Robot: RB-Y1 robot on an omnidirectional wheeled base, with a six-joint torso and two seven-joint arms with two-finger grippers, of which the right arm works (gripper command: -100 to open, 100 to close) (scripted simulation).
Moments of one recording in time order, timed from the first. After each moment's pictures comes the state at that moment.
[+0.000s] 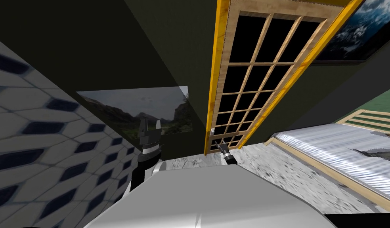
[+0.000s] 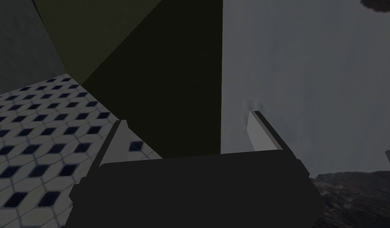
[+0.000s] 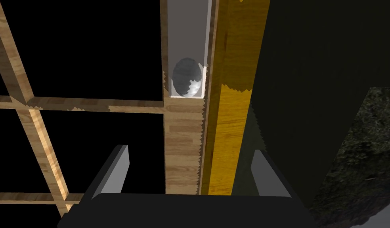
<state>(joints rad) 0.08 -0.12 -0.23 -0.82 0.41 -0.89 1.14</state>
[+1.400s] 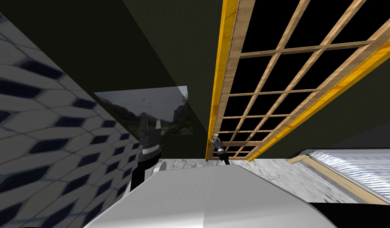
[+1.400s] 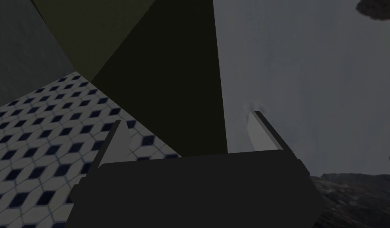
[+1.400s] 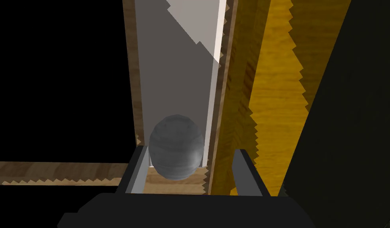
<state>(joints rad) -0.10 0.02 -0.42 -0.66 0.45 -0.87 1.33</state>
